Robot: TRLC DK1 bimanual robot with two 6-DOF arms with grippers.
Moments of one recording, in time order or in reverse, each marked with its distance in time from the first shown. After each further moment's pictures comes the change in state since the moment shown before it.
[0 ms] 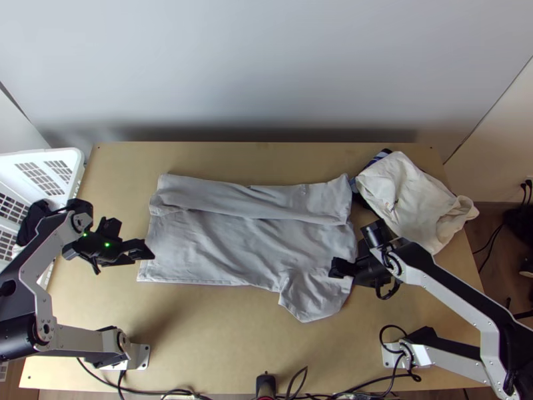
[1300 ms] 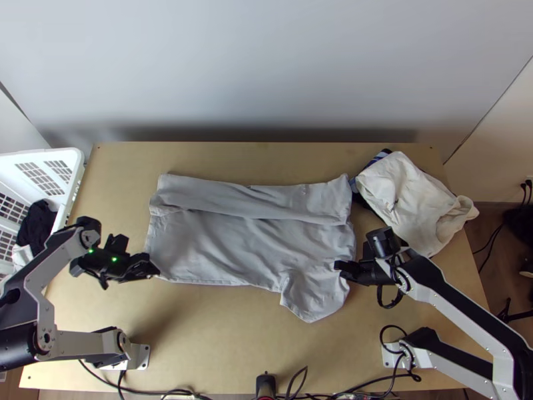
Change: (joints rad) left arm -0.011 -0.047 -0.168 0.037 0.118 -0.095; right arm 0.026 -0.162 -0.078 0.093 0.059 0.063
